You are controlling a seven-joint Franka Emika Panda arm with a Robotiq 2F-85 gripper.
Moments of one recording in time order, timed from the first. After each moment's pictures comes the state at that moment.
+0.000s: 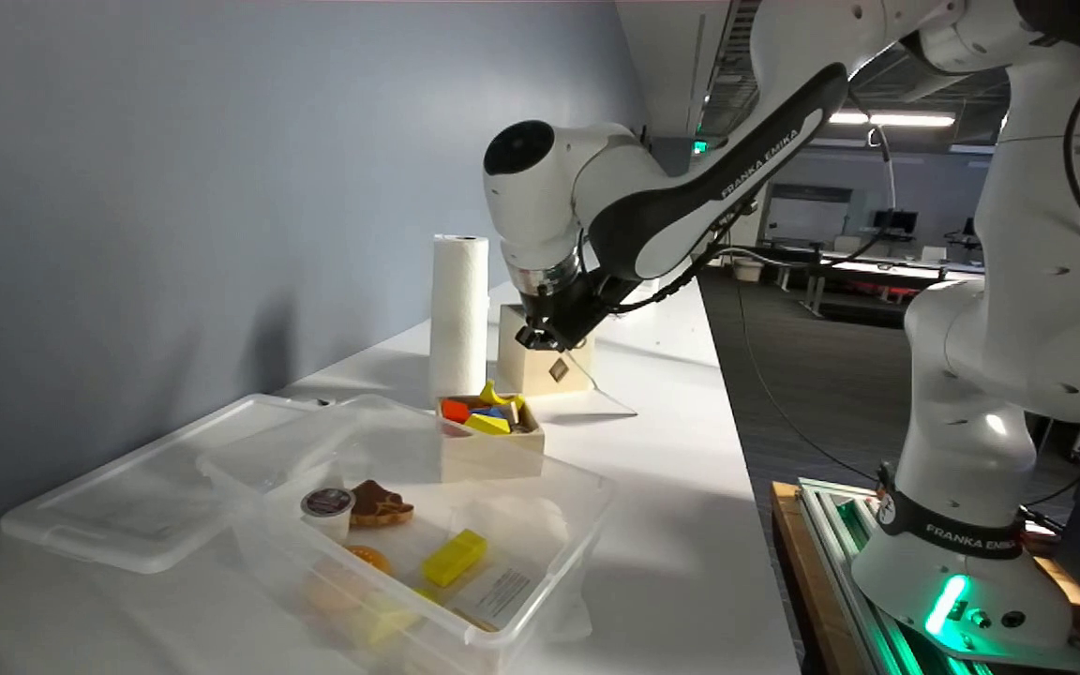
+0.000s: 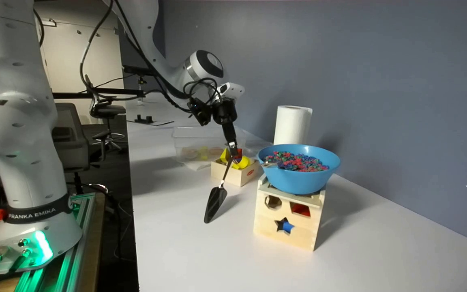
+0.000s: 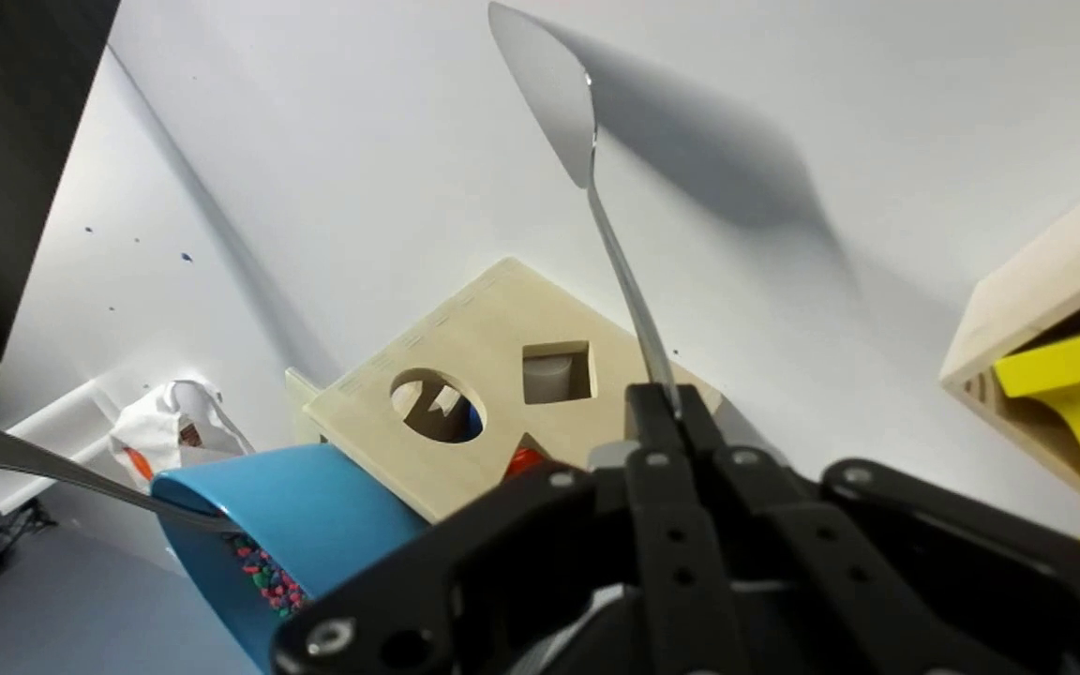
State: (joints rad) arm 0.06 0.00 0.08 -2.24 -0.81 1.96 1.13
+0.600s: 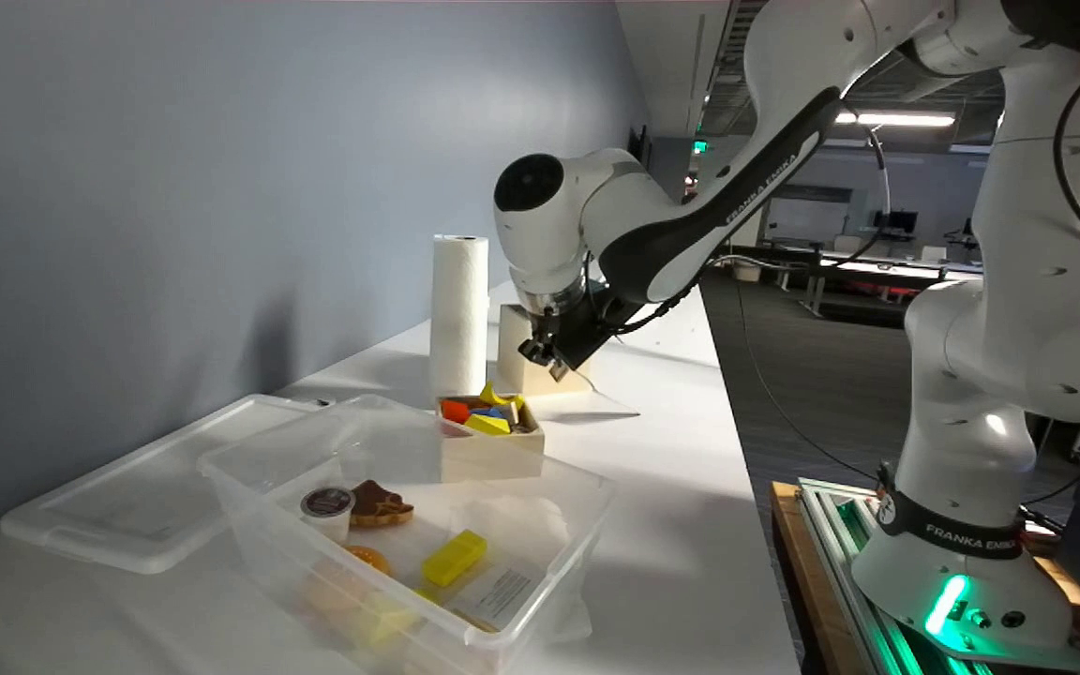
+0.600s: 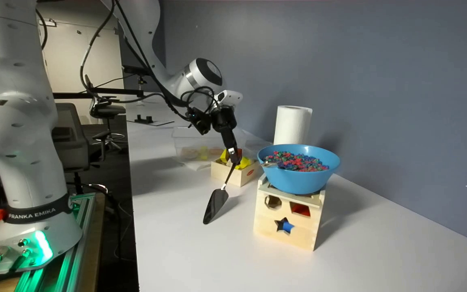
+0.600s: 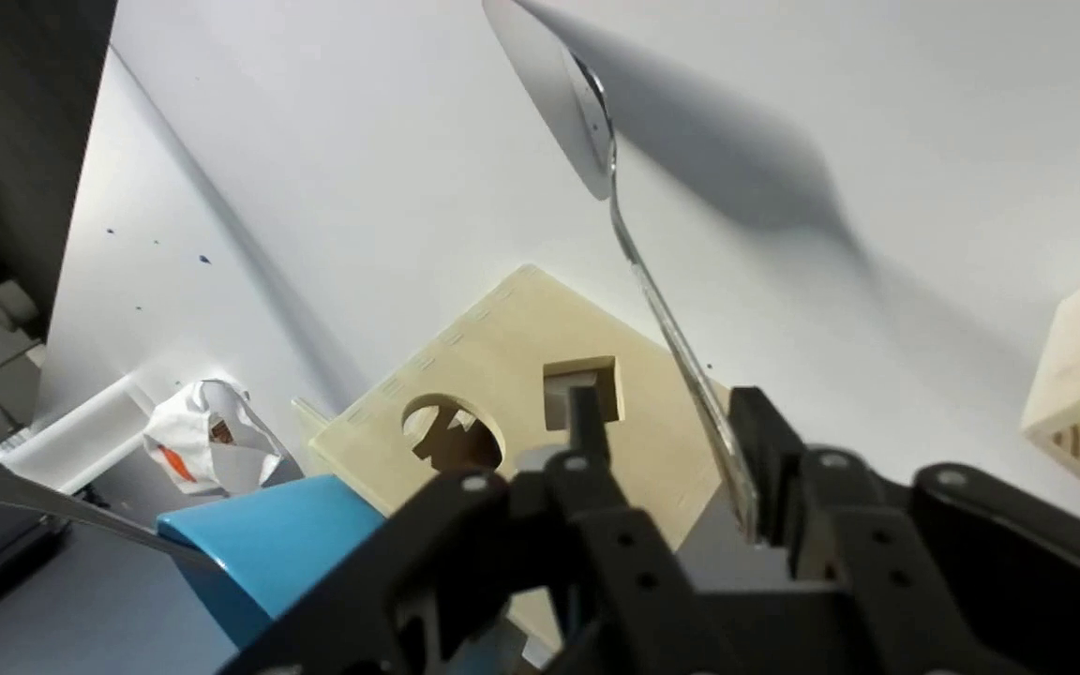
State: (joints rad) arm 0.06 0.02 0.06 -2.29 -0.90 2.00 1.23
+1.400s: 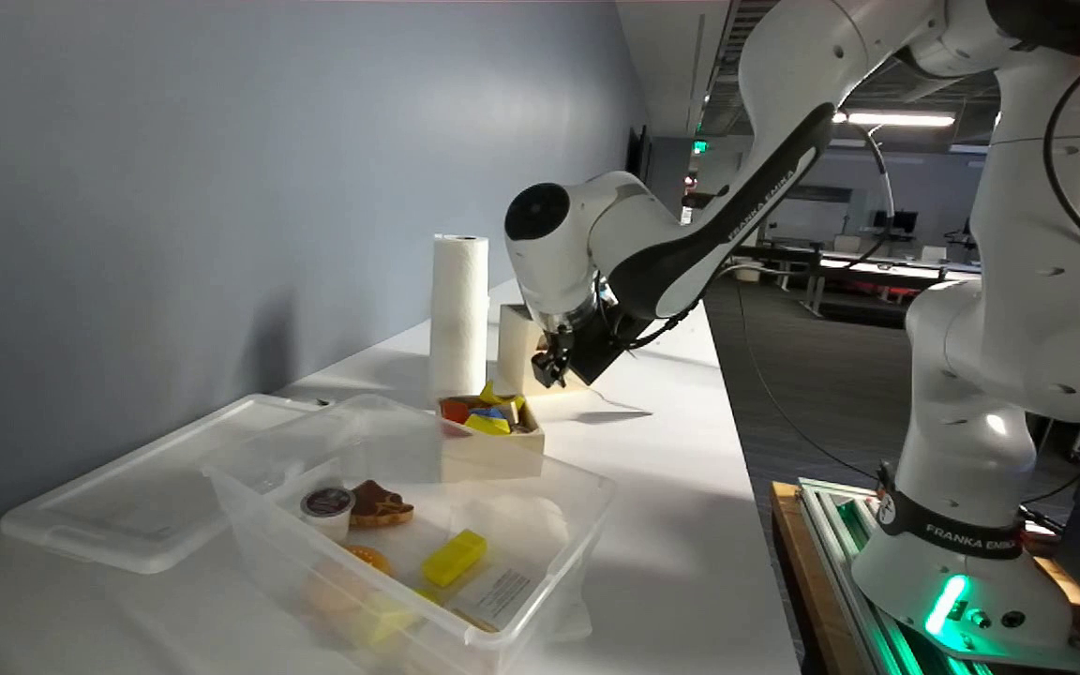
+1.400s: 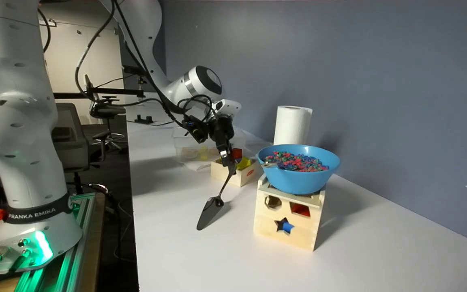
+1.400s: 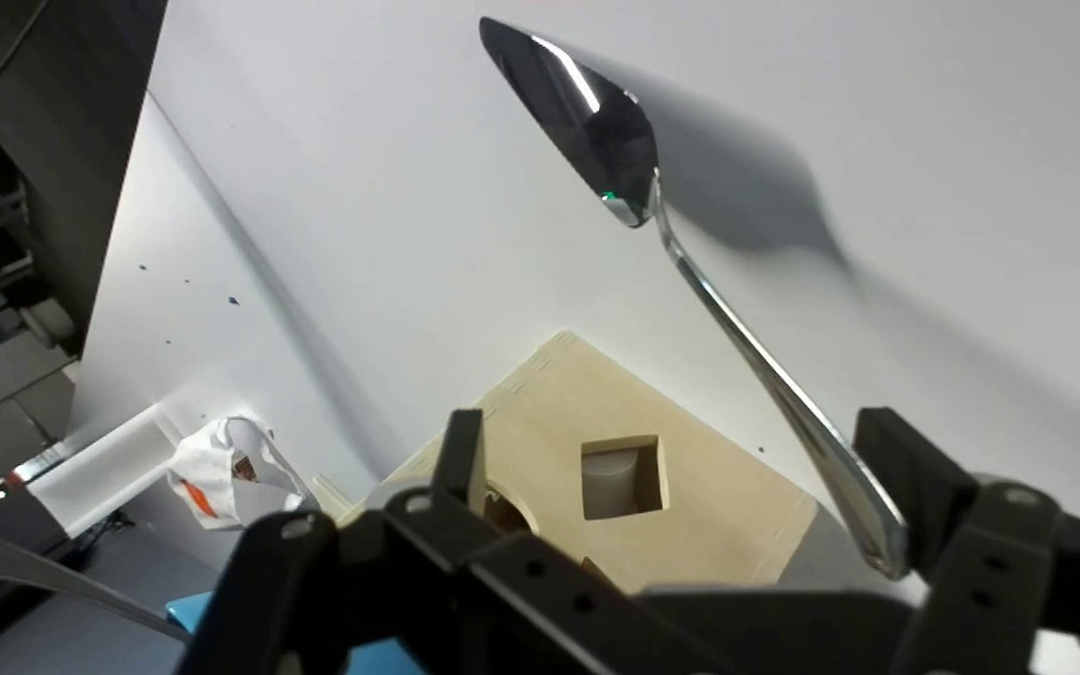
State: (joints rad) arm 0.05 0.03 0.03 -2.34 -0.91 2.00 1.24
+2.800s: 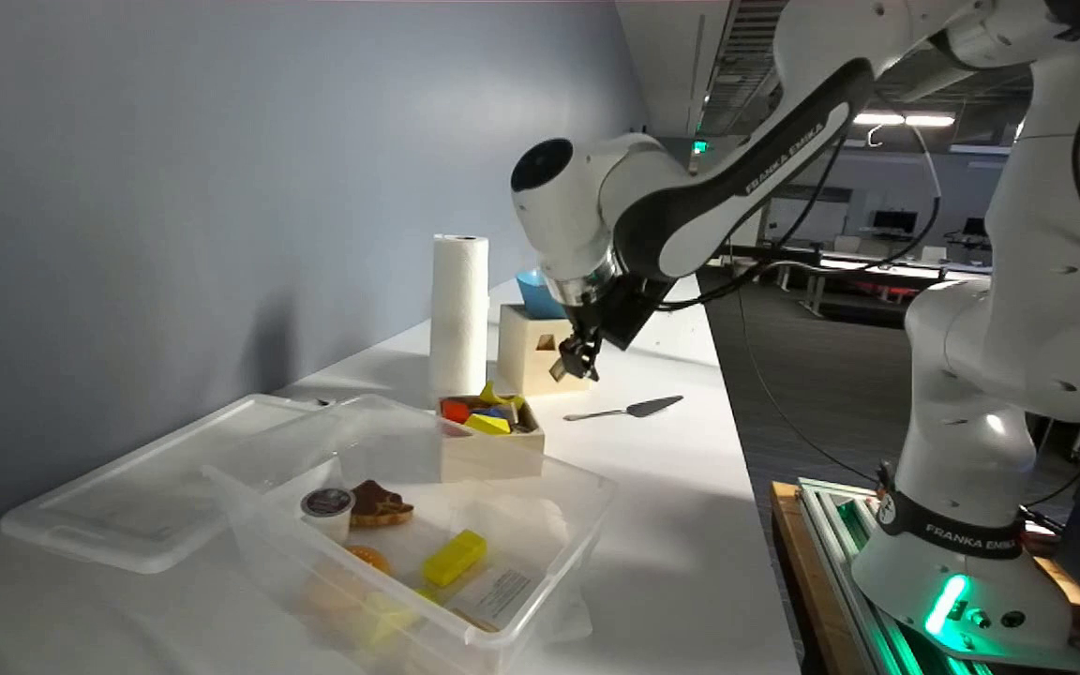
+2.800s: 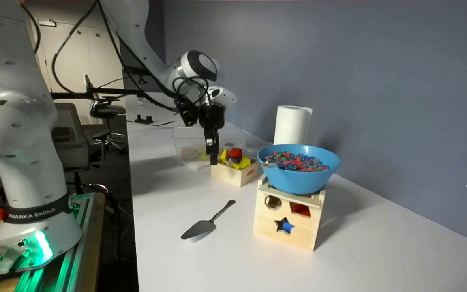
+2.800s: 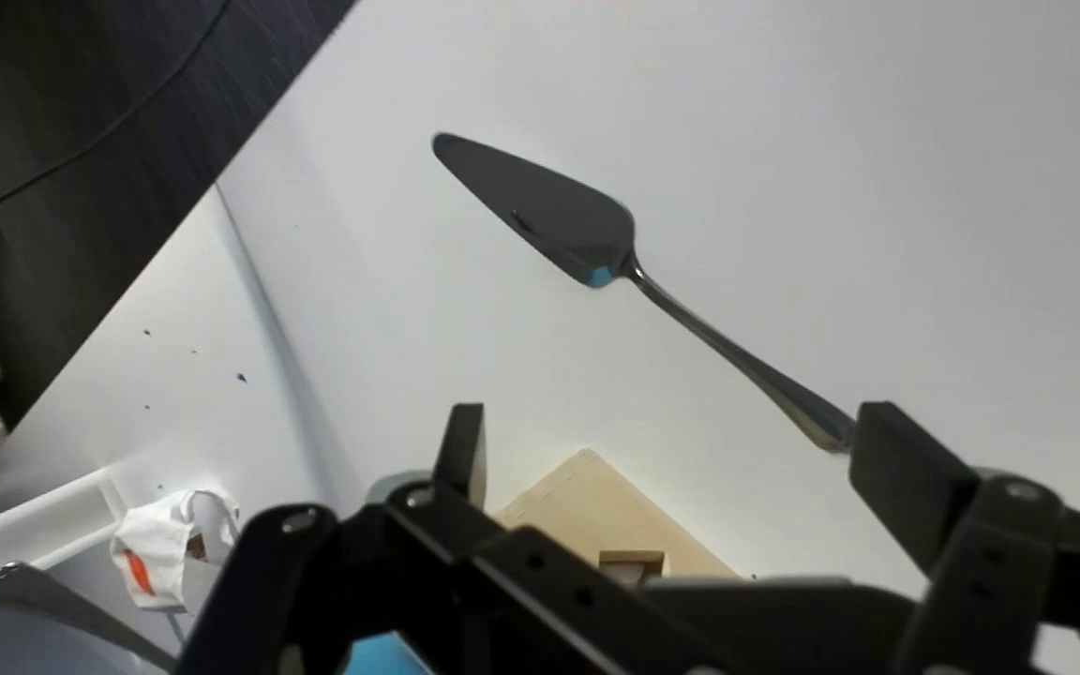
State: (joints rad) arm 0.05 -0.09 0.05 -2.35 -0.69 1.85 0.95
